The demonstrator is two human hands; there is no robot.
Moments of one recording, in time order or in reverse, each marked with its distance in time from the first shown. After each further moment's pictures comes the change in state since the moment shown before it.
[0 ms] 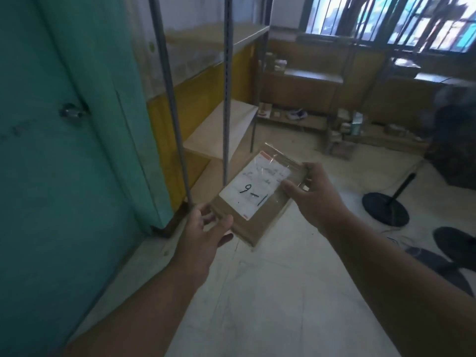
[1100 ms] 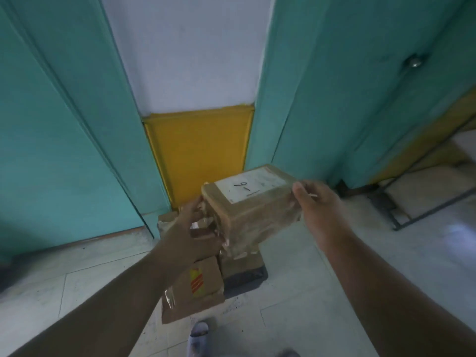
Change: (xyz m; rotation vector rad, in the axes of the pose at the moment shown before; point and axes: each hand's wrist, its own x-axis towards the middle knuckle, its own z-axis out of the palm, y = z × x) left_hand -0.607 -0.040 -0.455 -0.054 0.678 -0.012; right_hand -0.532 -0.127 0.396 -0.110 -0.756 -0.281
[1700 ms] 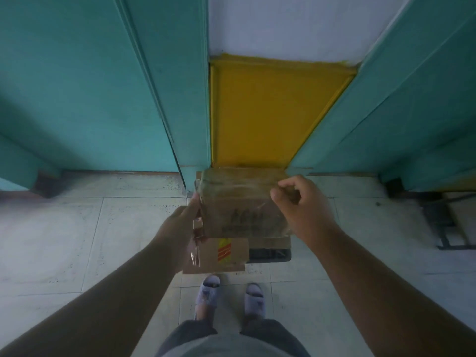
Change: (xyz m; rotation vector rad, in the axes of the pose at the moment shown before) left_hand 0.018 -0.066 -0.079 -0.367 0.481 -0.361; right_hand 0.024 0.002 0.146 -0.378 -0.459 -0.212
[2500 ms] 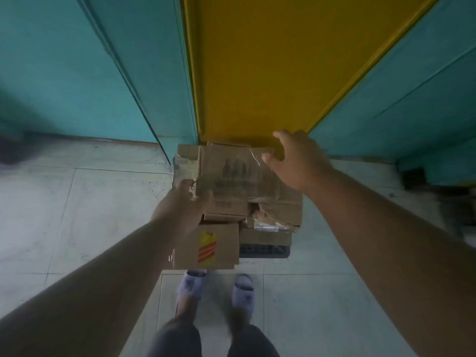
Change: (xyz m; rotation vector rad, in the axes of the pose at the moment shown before) left_hand 0.162 -0.064 0.022 1.038 0.206 0.195; right_hand 0.165 0.083 0.072 -0.491 -0.182 -0.124
